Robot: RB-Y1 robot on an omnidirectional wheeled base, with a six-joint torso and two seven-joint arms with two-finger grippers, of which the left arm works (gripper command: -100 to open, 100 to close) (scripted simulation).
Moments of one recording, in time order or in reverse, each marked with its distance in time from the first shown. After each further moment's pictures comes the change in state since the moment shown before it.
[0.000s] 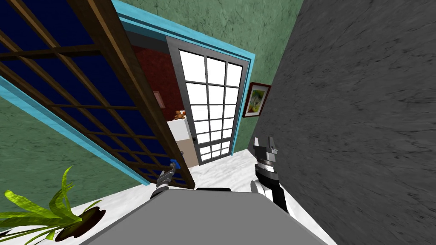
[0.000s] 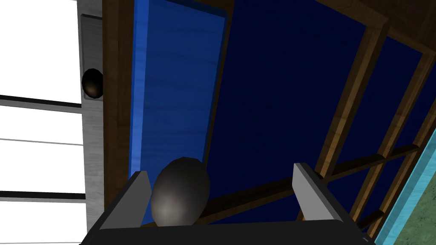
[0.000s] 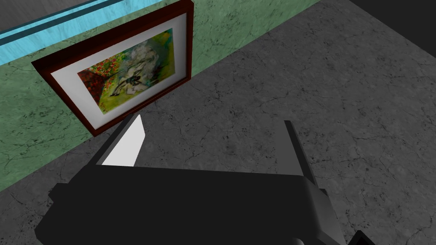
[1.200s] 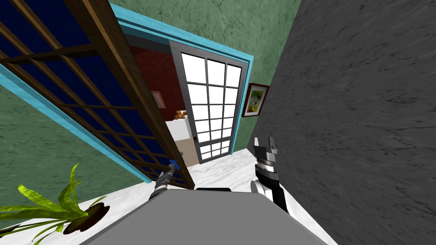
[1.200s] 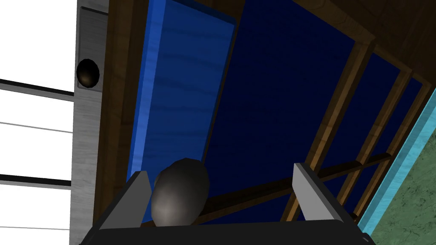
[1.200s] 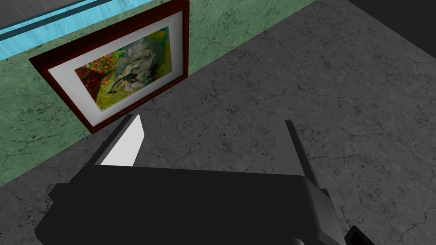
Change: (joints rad) arm 0.011 0.015 -0.017 0.008 0.024 0.003 0.078
